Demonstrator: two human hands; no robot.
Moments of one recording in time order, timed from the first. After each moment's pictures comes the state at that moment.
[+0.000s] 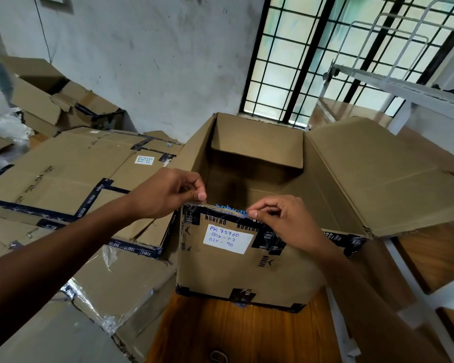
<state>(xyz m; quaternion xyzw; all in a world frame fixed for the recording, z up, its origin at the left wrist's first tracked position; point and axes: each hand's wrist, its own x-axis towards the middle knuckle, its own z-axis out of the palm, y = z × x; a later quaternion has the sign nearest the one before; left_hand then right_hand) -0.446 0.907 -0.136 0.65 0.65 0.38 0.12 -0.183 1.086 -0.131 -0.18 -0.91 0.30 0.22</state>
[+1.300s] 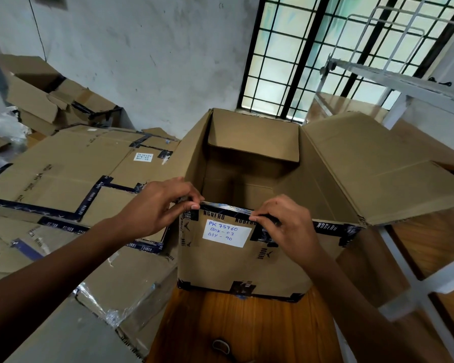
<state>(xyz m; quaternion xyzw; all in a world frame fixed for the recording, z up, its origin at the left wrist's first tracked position) -0.435 0.879 -0.172 0.69 0.61 0.38 -0.02 -0.161 1.075 -0.162 -0.05 -0.92 0.08 0.38</state>
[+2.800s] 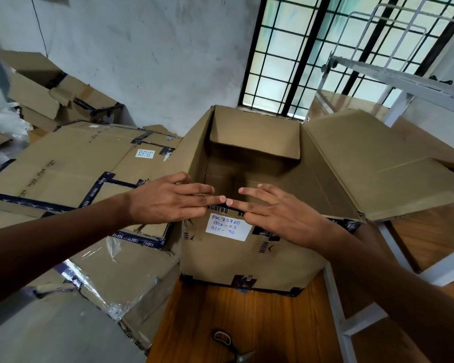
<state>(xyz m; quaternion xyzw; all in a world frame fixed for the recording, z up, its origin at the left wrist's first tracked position) -0.453 0.891 -0.163 0.82 0.42 0.01 -0.39 -0.174 1.075 -0.124 0.12 -0.95 -0.29 0.04</state>
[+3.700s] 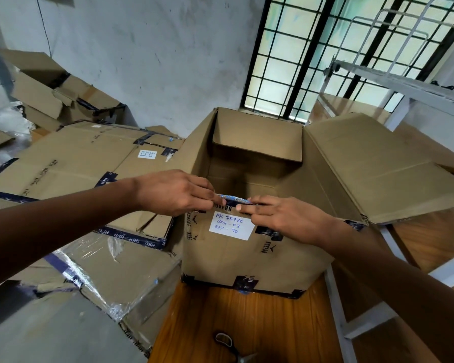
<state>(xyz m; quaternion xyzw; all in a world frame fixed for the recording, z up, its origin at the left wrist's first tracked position) -0.459 0.905 -0.141 0.88 0.38 0.05 -0.27 -0.176 1.092 -0.128 0.12 -0.97 -0.20 0.00</state>
